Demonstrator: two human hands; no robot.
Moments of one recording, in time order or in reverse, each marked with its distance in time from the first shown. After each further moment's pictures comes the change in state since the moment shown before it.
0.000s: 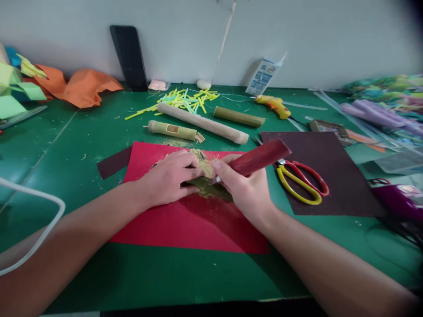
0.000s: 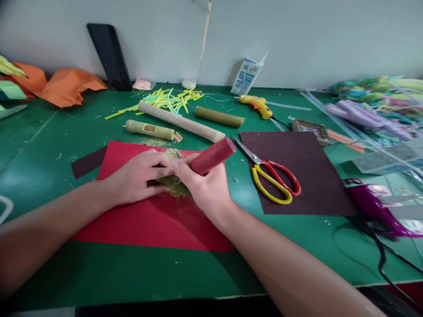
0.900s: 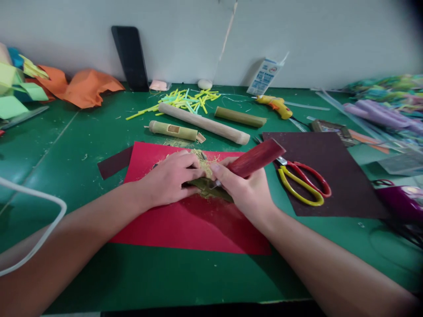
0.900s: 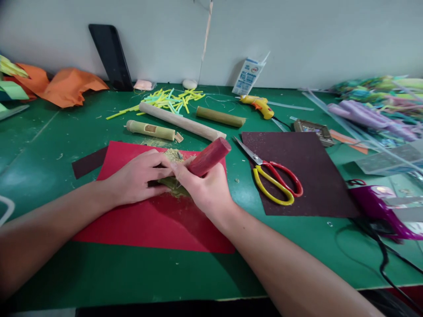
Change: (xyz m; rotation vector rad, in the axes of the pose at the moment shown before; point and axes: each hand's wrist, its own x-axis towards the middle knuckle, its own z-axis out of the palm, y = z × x) left_hand 0.001 0.001 0.000 0.001 -0.008 -0.007; right_hand -0.003 -0.006 -0.001 -0.082 -0.070 0.027
